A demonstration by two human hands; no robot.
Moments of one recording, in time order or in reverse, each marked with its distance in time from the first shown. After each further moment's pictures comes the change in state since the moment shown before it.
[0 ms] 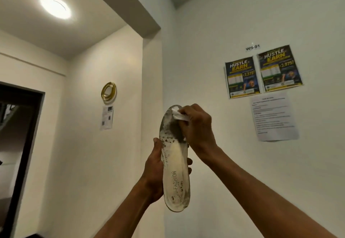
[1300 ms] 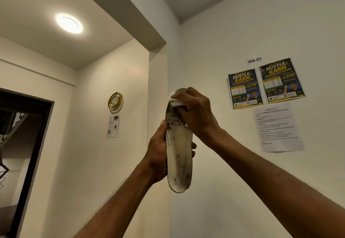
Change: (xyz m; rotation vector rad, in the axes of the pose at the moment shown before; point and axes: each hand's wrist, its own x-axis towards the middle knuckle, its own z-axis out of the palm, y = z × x) left_hand -0.009 0.076 0.033 0.090 0.007 0.195; right_hand 0.072 -0.044 -0.031 0.072 -0.039 -0.315
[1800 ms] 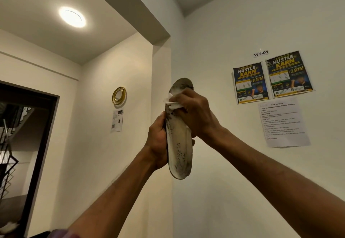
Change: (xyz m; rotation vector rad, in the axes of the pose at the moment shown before) left_hand 0.006 0.006 -0.004 -0.080 0.013 0.050; right_hand -0.013 -0.005 0.014 0.025 -0.082 -0.060
